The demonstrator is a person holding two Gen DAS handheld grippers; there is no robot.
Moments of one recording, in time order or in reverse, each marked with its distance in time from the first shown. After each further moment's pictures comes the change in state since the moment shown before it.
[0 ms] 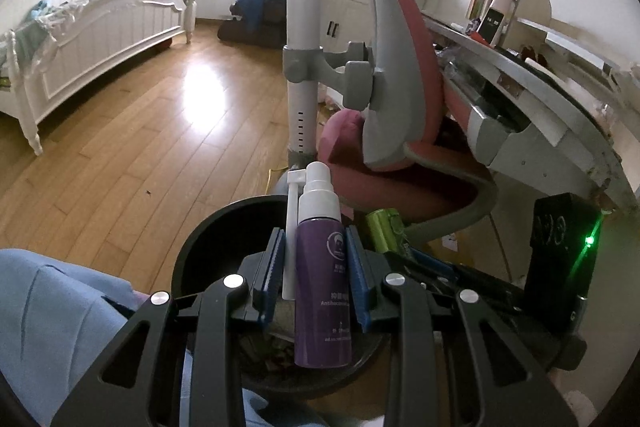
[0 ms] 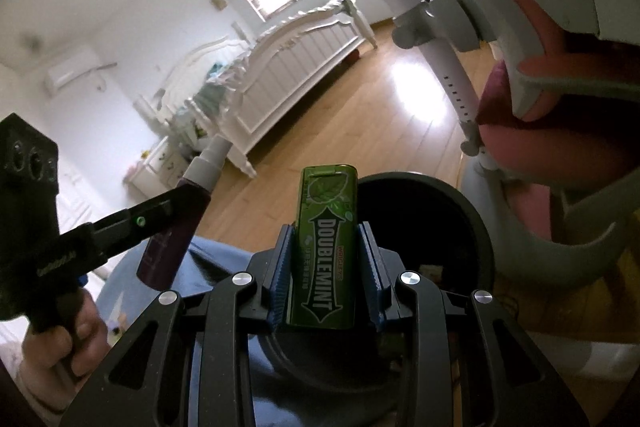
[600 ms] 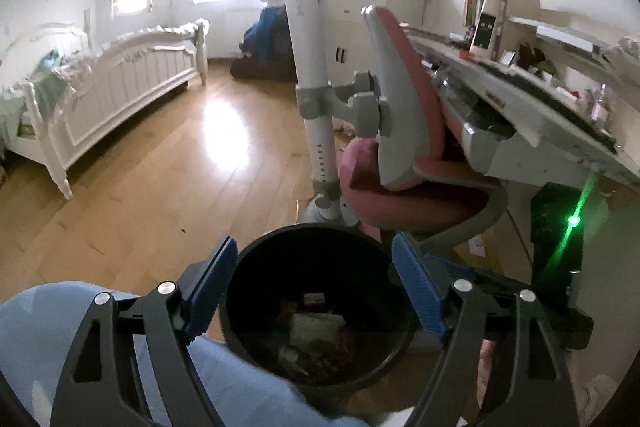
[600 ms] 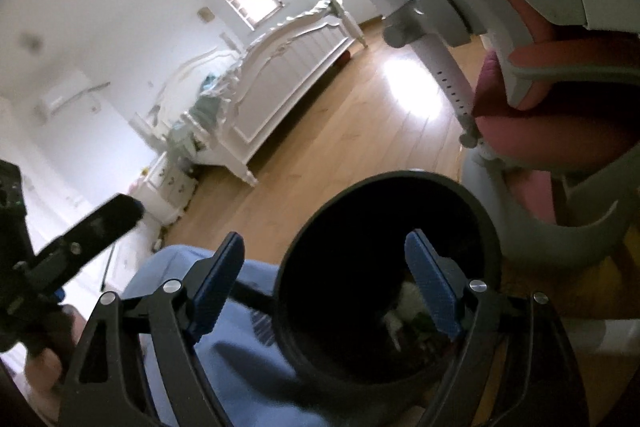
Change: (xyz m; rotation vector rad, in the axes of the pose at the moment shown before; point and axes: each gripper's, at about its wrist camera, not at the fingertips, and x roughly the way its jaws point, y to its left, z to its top) left arm -0.063 -0.015 -0.003 0.116 -0.120 0.114; right arm -0.014 0.021 -0.005 0.062 -0.014 0.011
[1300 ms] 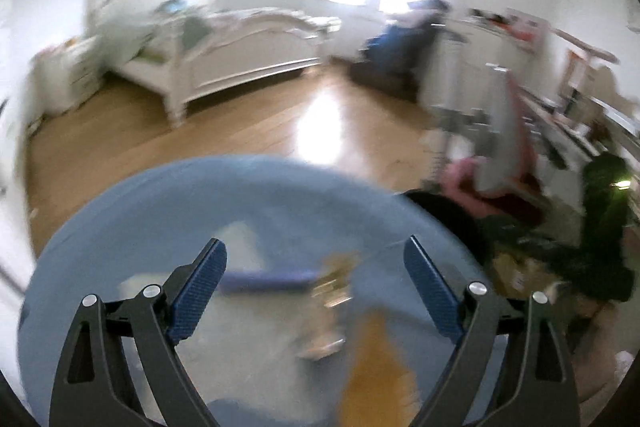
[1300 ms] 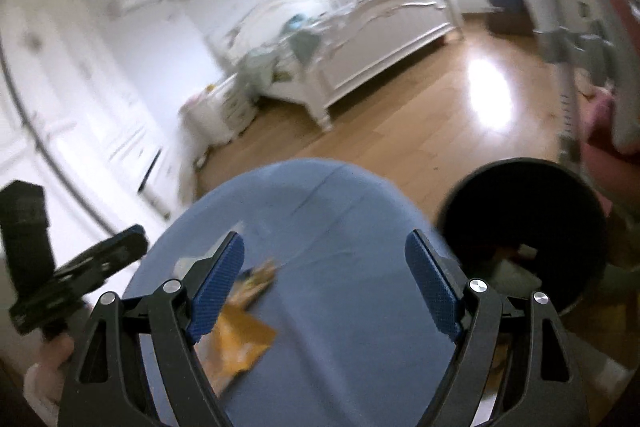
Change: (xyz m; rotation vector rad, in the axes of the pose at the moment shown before) left arm -0.188 0.162 -0.133 -0.356 -0.009 0.308; right arm -0.004 0.217 -0.086 -0.366 0.185 0.172
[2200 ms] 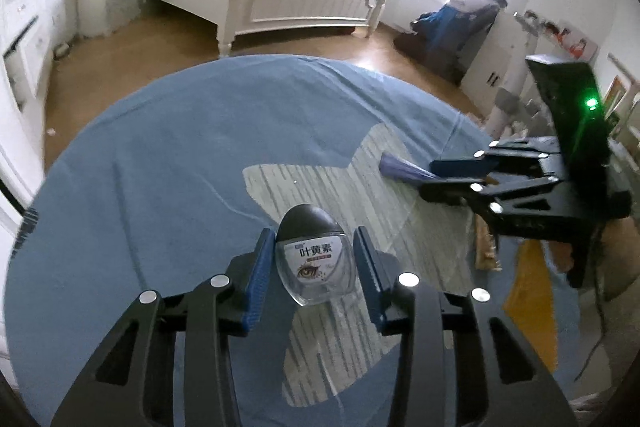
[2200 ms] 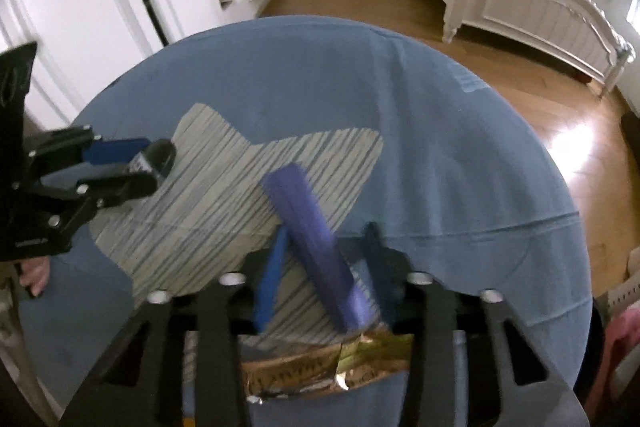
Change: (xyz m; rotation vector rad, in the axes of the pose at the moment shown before) left arm 0.022 0.115 -0.064 -0.162 0.146 0.004; right arm 0.194 0.138 -0.001 -0.611 0.512 0.053
